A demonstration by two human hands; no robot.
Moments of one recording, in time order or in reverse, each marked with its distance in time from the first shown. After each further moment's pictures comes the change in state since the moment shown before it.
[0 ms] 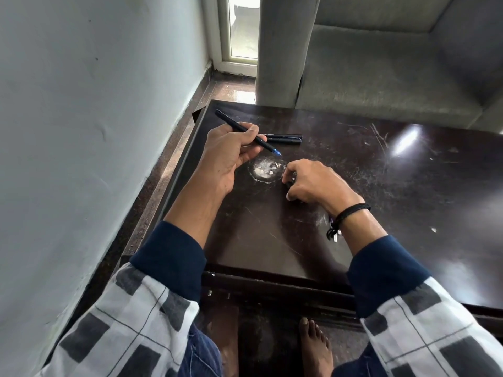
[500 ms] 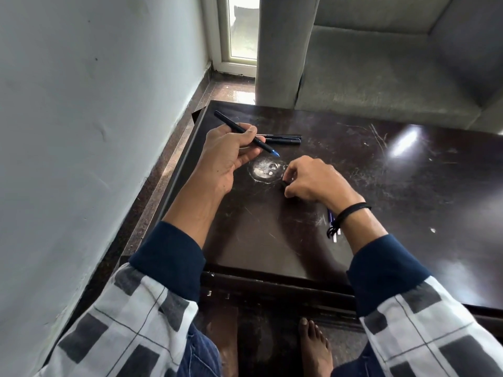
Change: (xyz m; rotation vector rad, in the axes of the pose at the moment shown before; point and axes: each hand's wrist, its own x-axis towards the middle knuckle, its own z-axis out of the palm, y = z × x) left_hand 0.000 0.000 0.000 0.004 0.004 -0.013; right_hand -0.001 -0.001 -0.005 0.029 0.038 0.007
